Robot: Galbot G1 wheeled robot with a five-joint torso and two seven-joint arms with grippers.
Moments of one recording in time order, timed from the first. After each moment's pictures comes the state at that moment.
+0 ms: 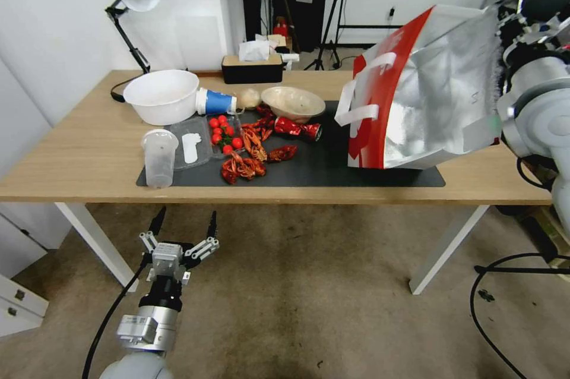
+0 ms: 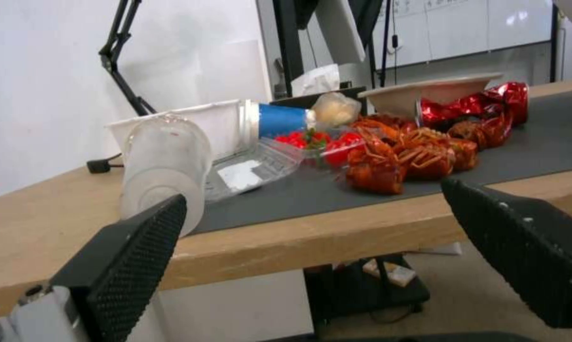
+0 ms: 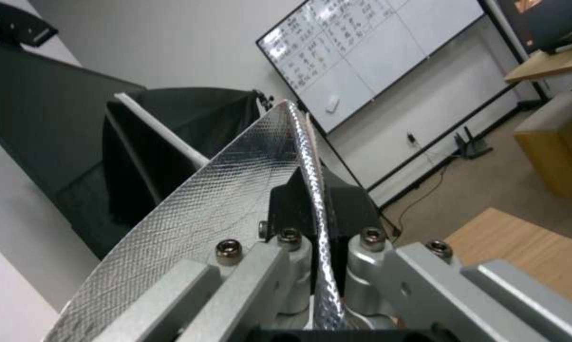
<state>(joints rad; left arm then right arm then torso) 1.75 -1.36 -0.52 -2.17 -0.06 -0.25 -0.08 -0.57 0.79 0.44 1.88 1.42 -0.09 0.60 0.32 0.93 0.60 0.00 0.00</state>
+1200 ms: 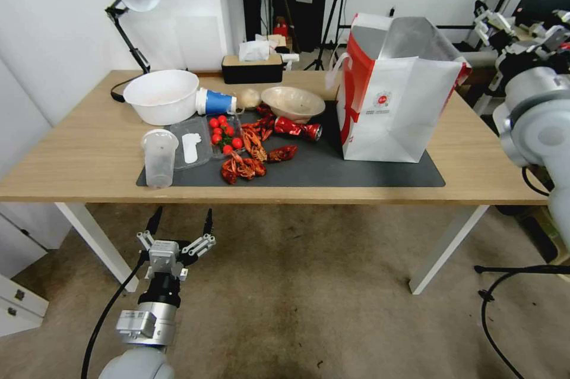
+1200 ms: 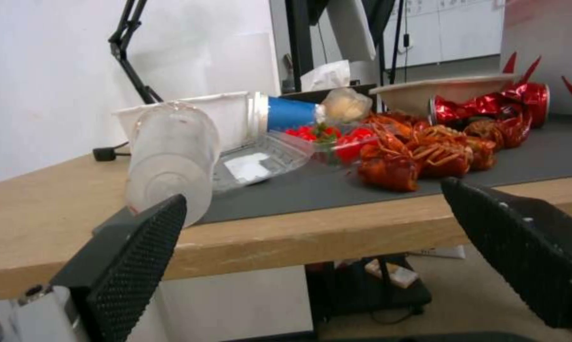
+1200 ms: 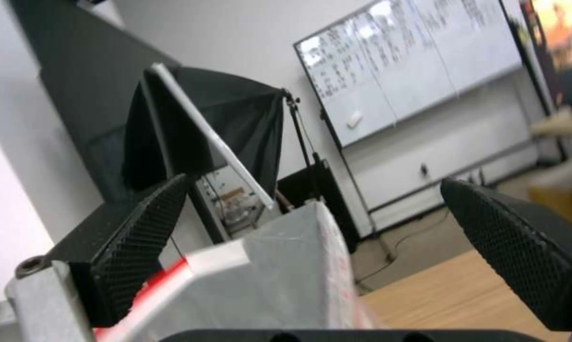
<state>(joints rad) 1.73 -1.35 -0.51 -2.15 -0.09 -0.24 -0.11 -0.78 0.78 0.55 1.96 1.21 -0.12 0.40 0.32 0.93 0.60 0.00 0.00</state>
